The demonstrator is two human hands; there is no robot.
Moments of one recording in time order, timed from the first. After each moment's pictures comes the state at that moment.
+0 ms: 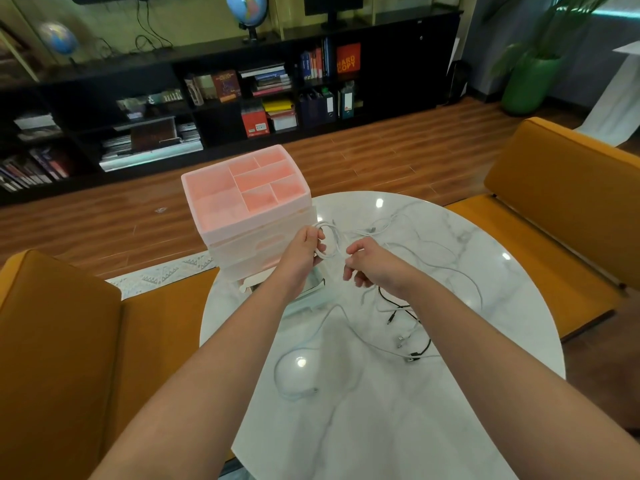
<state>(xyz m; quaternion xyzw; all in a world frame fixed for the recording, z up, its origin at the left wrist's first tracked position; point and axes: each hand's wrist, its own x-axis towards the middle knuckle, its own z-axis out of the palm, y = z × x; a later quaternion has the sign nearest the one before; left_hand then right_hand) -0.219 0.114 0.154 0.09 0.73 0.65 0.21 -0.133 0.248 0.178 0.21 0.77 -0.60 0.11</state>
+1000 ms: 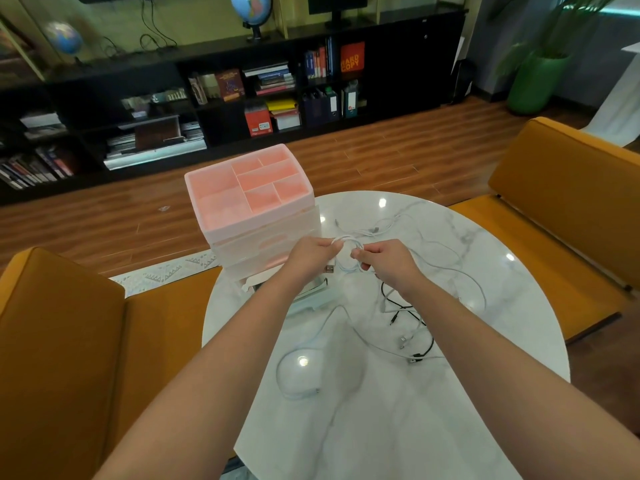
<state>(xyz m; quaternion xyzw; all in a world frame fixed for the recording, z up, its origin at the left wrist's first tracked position) -0.207 0.118 0.178 0.11 0.82 0.50 0.24 -0.135 0.259 0.163 0.25 0.80 -0.55 -0.03</state>
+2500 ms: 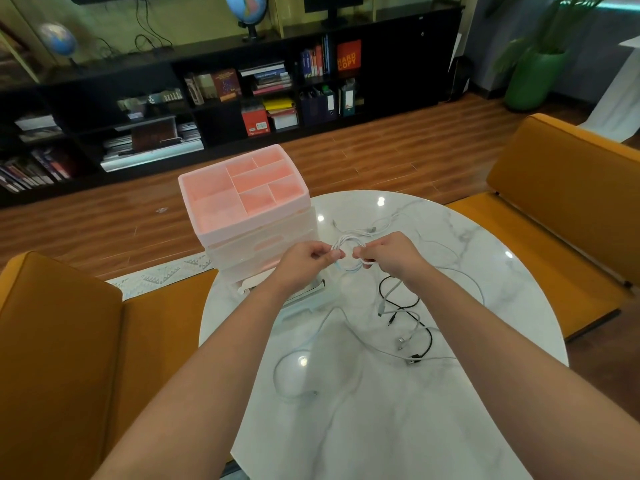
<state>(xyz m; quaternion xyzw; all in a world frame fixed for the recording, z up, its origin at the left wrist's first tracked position) -0.221 0.105 0.154 0.22 0.83 0.45 0.22 -0.138 0.273 0.184 0.27 0.79 -0.54 0.03</state>
